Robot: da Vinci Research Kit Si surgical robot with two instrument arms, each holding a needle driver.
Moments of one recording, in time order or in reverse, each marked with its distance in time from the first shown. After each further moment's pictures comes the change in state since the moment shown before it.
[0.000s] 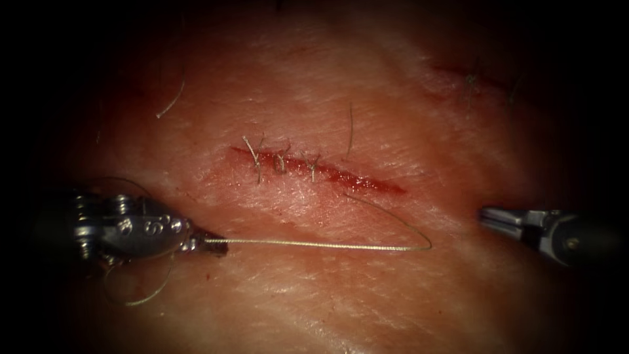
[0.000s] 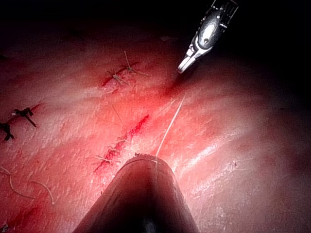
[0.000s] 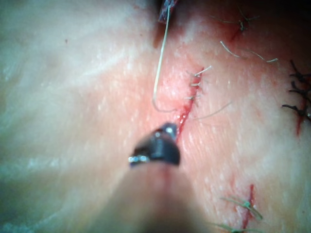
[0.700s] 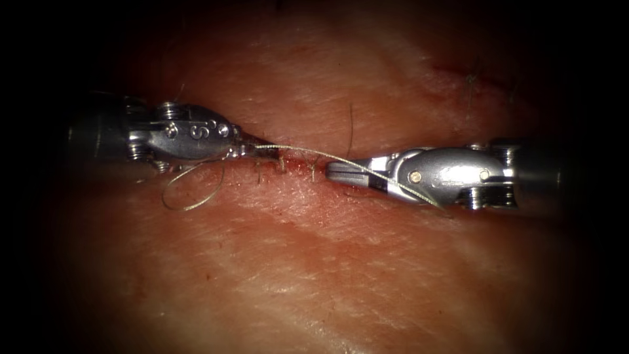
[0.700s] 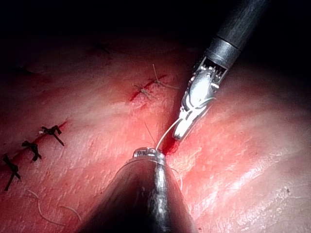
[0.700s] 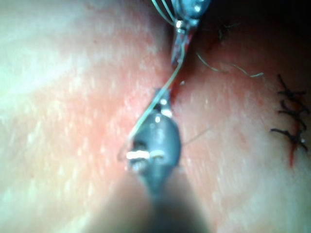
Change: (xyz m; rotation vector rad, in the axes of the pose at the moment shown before) right arm 0.000 -0.001 0.018 0.180 0.305 0.078; left arm 0.003 -0.011 0.004 0.074 0.208 -0.104
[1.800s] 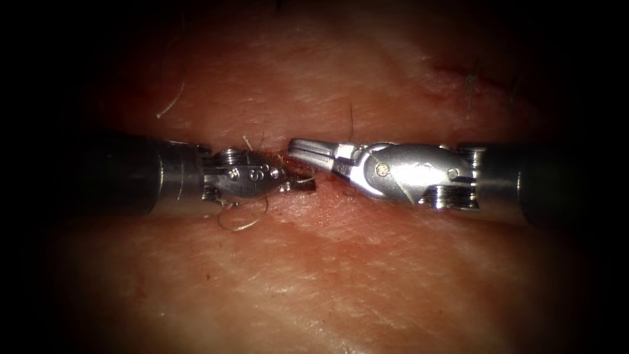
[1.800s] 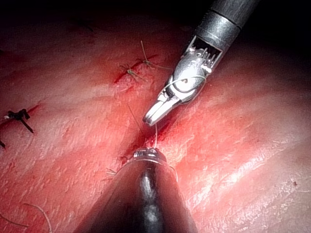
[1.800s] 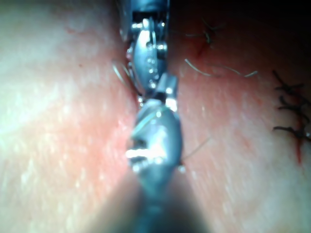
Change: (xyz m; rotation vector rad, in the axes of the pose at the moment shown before) right arm 0.002 0.001 0.003 -0.310 0.132 0.119; left arm -0.004 0.003 0.009 0.049 -0.045 0.018
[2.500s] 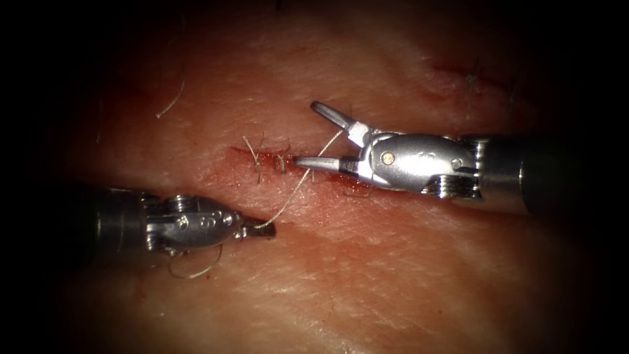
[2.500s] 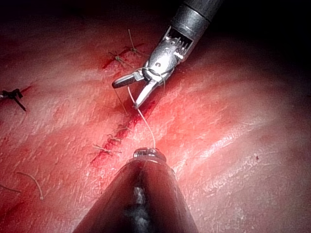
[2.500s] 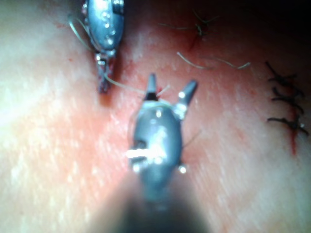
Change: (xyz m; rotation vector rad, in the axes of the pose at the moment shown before) right arm -0.002 0.001 0.000 0.017 -0.061 -0.017; left arm -0.003 0.005 -0.005 -0.030 -0.029 0.037
